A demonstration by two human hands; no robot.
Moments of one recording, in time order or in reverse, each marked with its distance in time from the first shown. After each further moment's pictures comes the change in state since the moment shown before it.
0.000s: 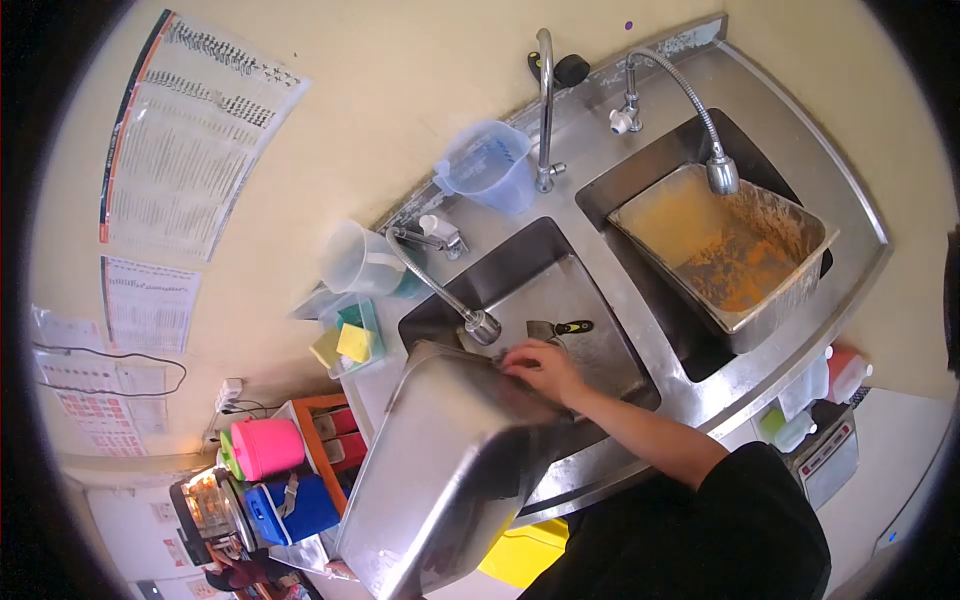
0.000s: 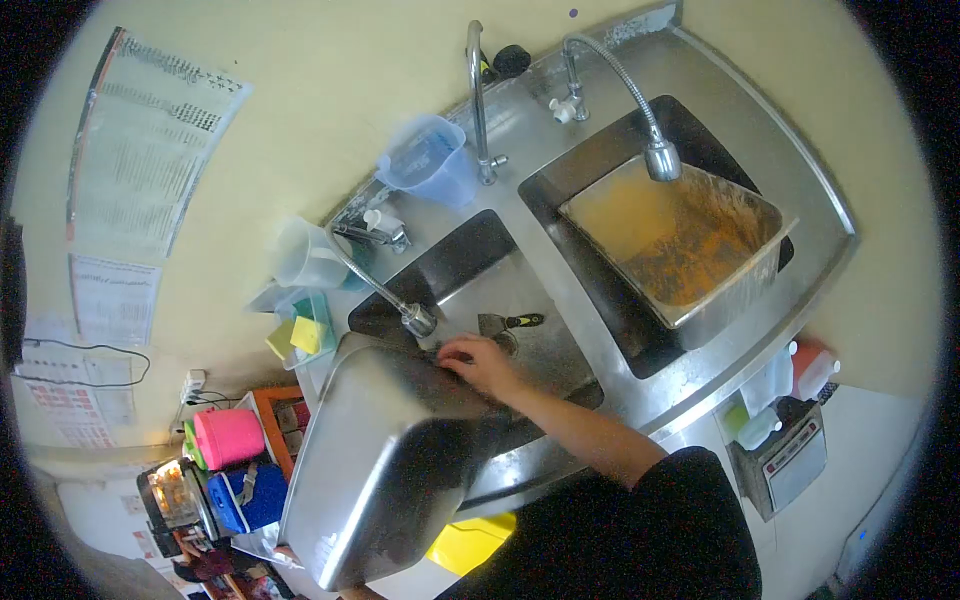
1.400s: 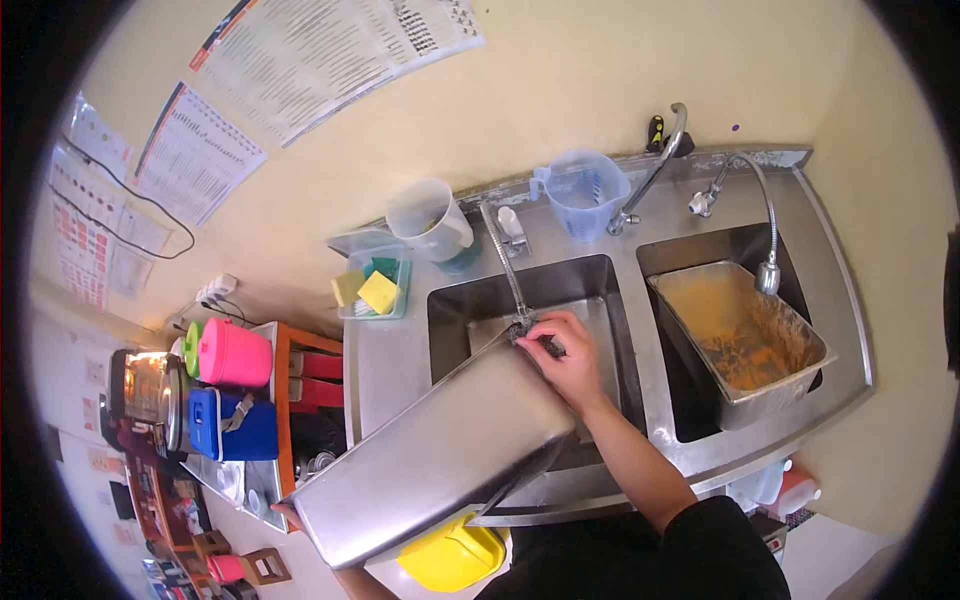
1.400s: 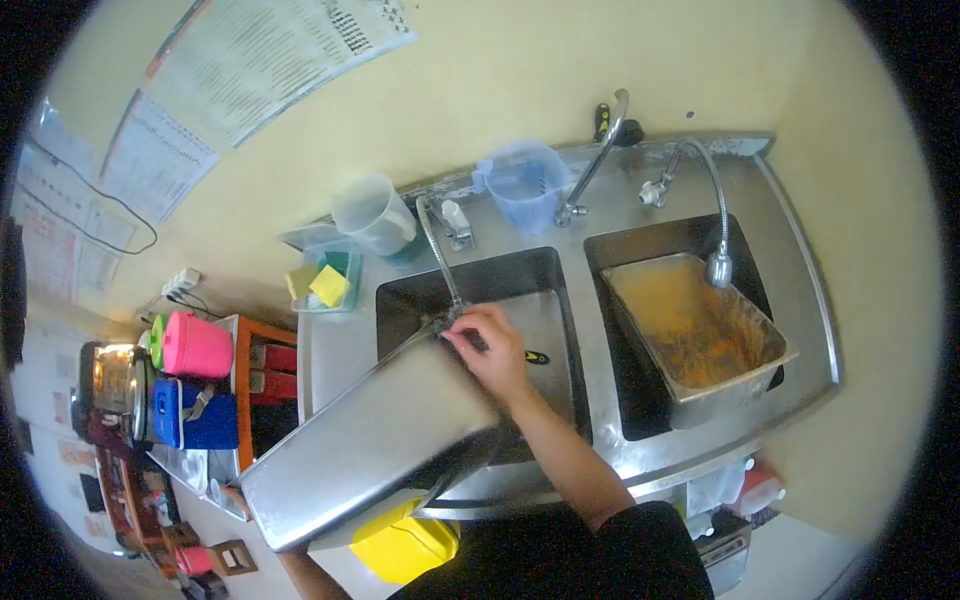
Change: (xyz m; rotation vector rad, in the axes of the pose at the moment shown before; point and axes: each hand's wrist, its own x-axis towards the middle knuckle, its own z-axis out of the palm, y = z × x) left_hand -0.066 -0.072 -0.143 -0.147 0.613 -0.204; right_hand 0.039 -0.114 0.006 -0.128 0.255 -0.474
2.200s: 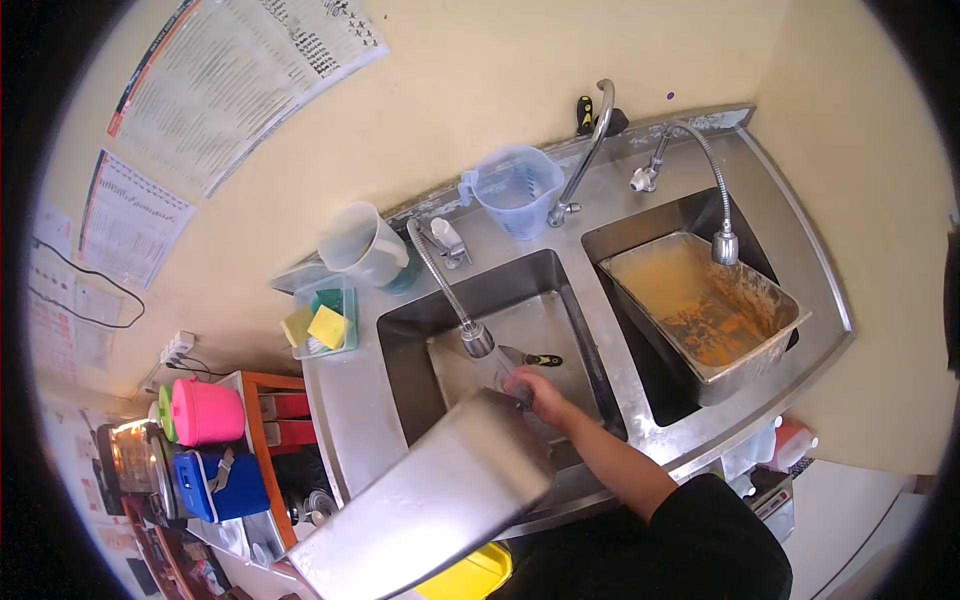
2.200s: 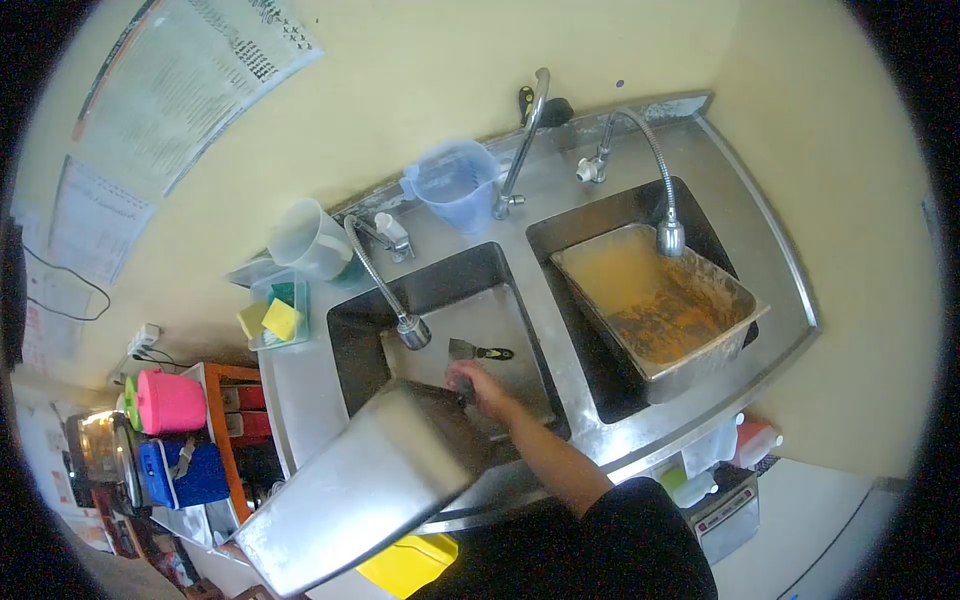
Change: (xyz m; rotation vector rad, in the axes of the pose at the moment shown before) left_hand 0.011 -0.005 0.079 0.000 -0.122 -0.031; right_hand -0.143 0.172 0.014 0.907 0.007 1.285
